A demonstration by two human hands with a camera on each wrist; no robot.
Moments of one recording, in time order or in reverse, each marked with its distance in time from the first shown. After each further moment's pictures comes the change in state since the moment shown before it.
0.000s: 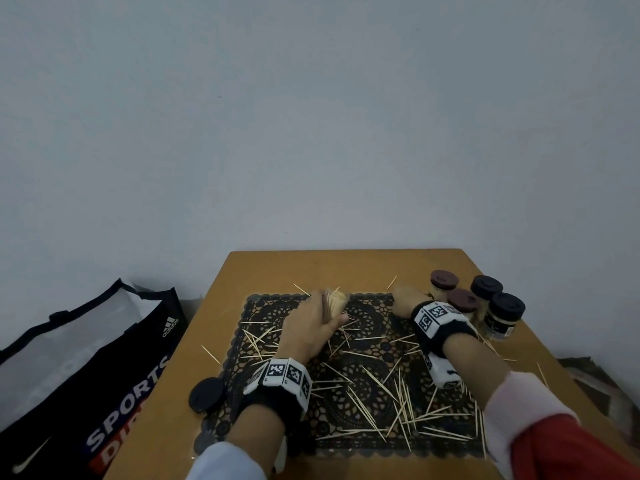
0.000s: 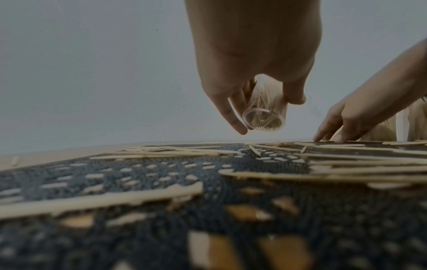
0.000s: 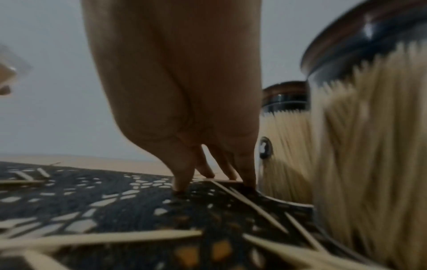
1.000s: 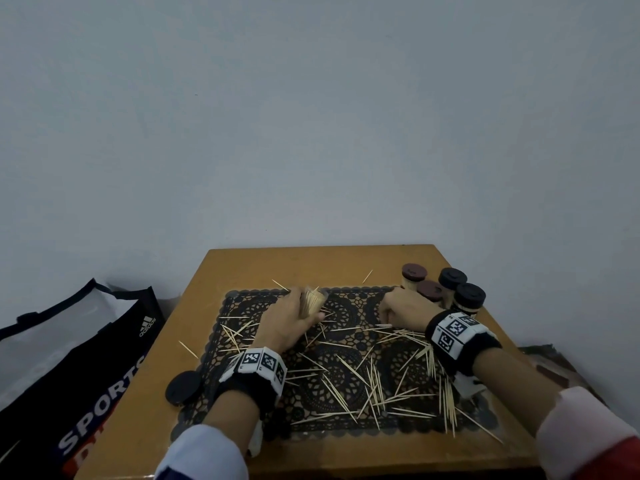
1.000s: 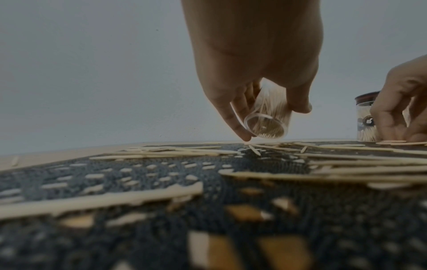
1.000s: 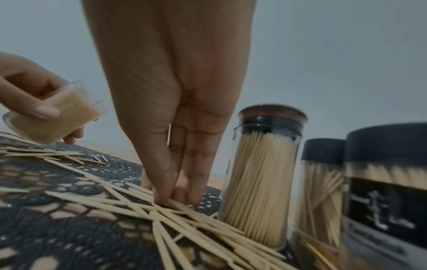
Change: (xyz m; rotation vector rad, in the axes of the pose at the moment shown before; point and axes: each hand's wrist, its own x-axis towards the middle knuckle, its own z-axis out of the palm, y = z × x) left_hand 0.000 -0.003 0.001 0.036 -0.076 0.023; right_hand -0.053 0.039 0.003 -0.117 0.090 -0.368
